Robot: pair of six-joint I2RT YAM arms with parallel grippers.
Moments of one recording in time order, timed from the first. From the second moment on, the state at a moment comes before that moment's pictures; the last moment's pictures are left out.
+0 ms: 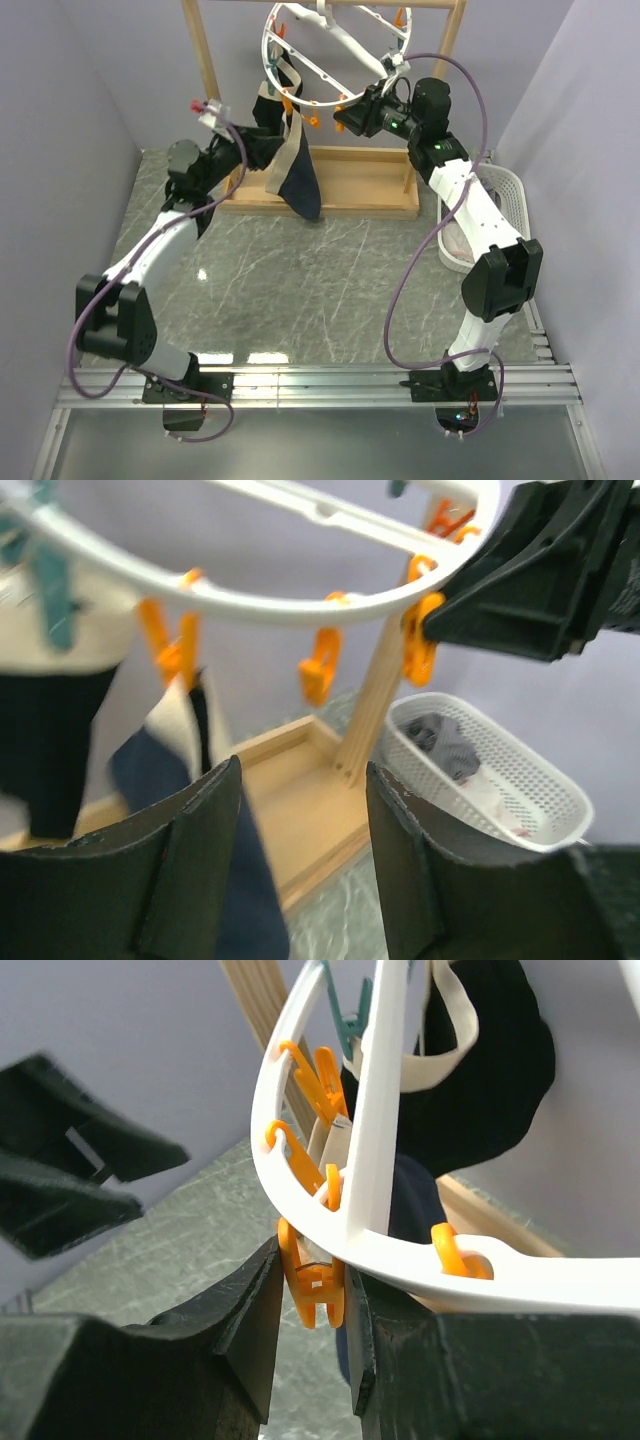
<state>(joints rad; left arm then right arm) -0.24 1.52 1.20 0.61 0.54 -0.39 0.29 1.78 1.80 -0.01 -0.65 0.26</state>
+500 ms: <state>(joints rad) -0.14 1.33 0.66 0.49 0.51 -0.35 0.34 1.78 1.80 -0.04 -0.50 0.39</state>
